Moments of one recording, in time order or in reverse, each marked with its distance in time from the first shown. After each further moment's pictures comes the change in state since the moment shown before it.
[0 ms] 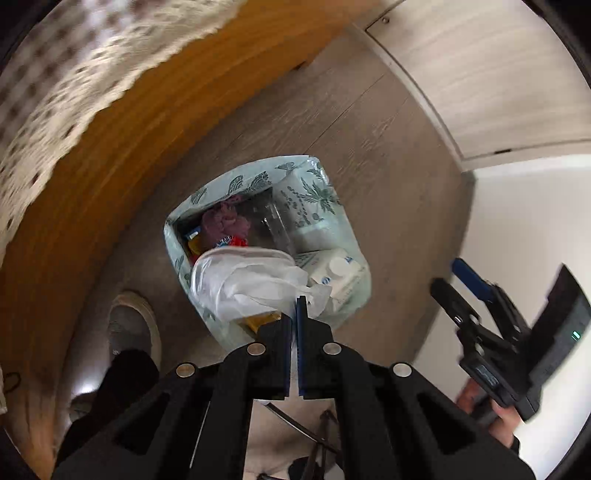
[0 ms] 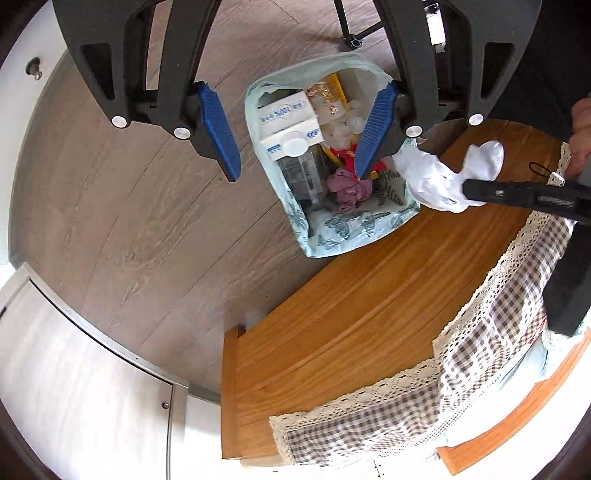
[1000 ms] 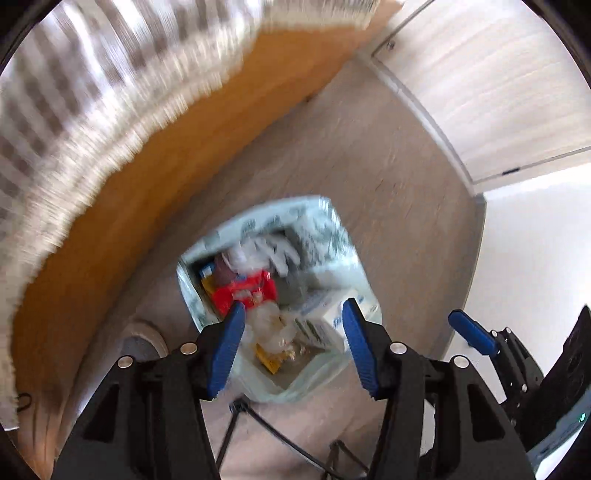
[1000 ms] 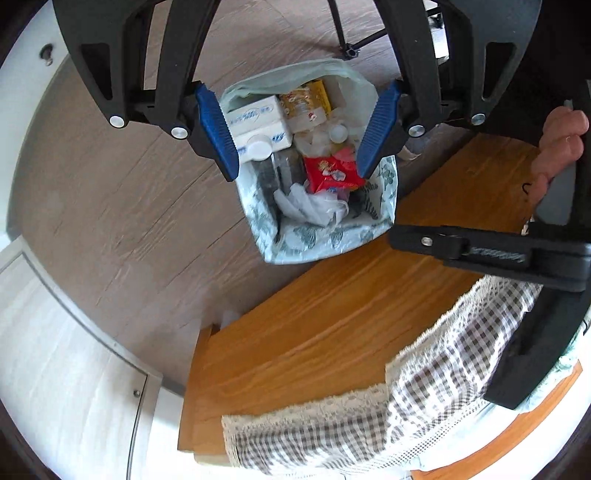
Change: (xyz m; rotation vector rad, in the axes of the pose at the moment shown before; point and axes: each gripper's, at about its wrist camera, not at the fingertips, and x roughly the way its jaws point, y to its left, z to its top) left arm -0.022 0.001 0.010 0.002 -0.175 0.037; right arm -0.018 0.053 0.014 -0.116 0.026 -0.023
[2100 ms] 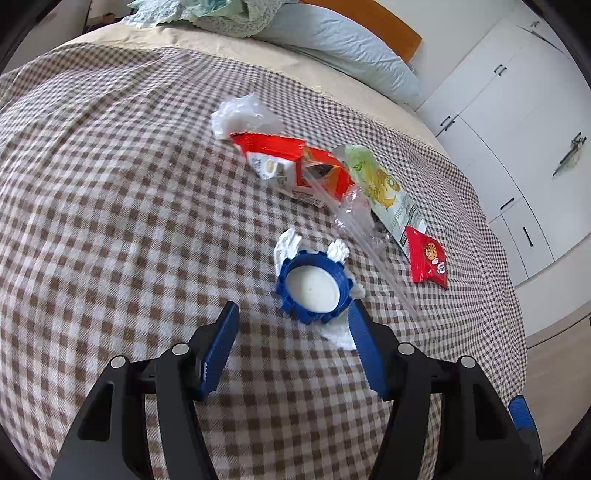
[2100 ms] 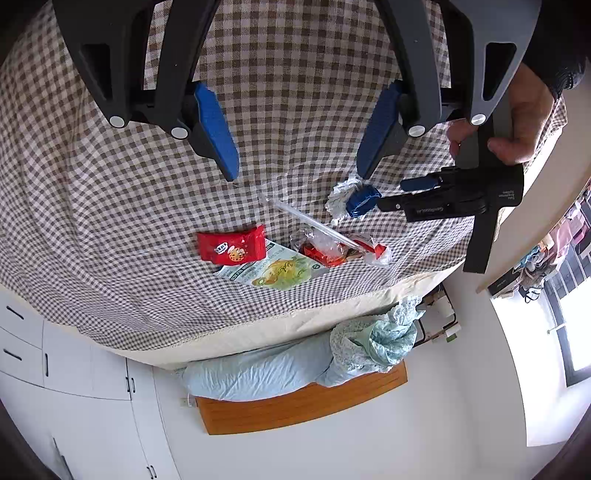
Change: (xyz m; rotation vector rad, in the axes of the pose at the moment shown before) left arm -0.306 0.487 -0.026 -0.727 -0.716 0.201; right arm -0.001 0.439 0.196 -0.416 -0.354 0.553
